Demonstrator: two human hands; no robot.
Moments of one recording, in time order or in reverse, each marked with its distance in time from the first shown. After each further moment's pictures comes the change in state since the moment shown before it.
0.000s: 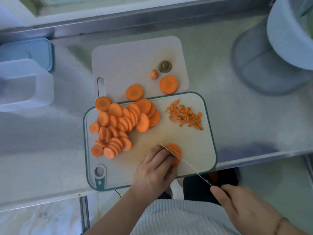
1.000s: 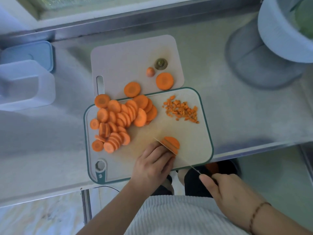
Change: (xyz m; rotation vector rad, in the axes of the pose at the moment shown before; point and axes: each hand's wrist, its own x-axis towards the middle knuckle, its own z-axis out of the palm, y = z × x) left_hand -0.004 -0.002 0.000 -0.010 0.033 0.050; right_hand -0.004 -0.019 0.007 -0.079 -0.037 0.019
